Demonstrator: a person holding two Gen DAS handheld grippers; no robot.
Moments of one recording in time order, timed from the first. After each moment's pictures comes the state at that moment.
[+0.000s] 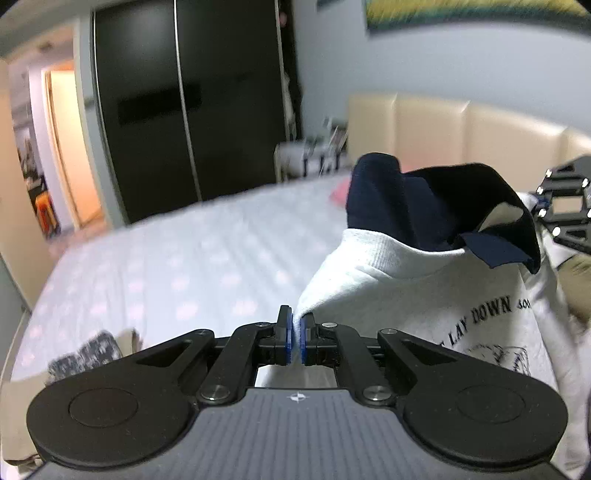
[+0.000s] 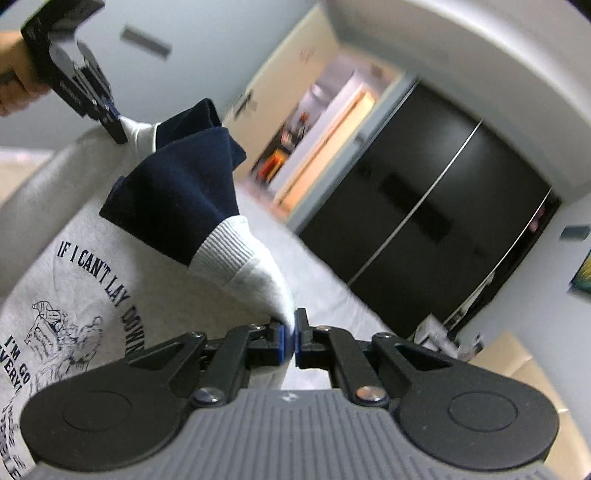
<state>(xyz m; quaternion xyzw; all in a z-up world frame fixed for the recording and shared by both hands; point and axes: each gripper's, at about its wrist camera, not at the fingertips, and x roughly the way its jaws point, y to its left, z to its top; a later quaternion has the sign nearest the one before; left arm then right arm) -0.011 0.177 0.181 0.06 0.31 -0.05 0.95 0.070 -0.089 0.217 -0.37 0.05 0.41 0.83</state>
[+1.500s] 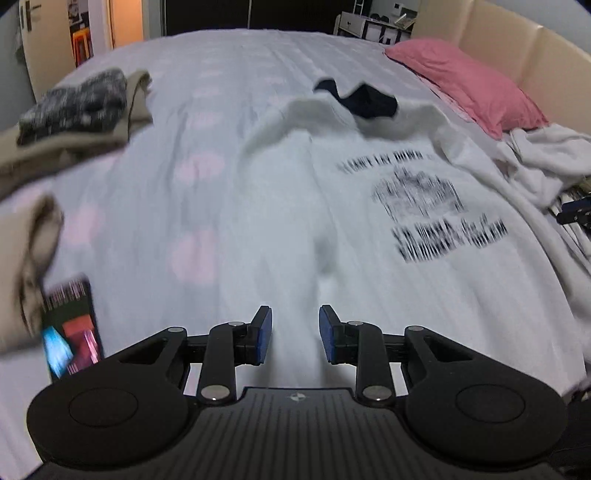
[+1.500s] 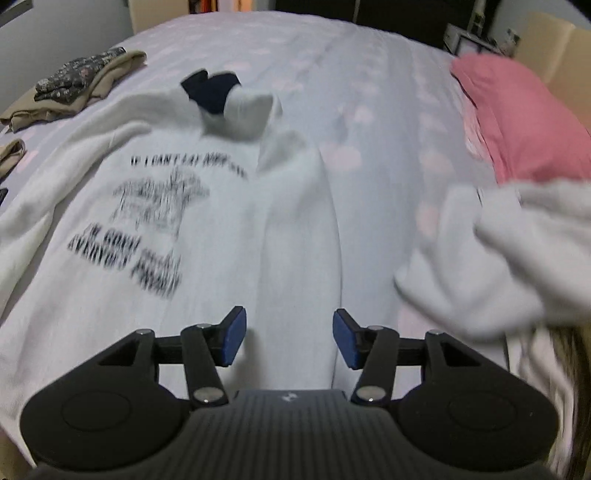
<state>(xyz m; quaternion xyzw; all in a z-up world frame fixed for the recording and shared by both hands) -0.197 0.181 -0.058 -0.07 0.47 0.02 0.88 0.103 -0.195 -0.047 -0.20 0.45 0.33 0.81</state>
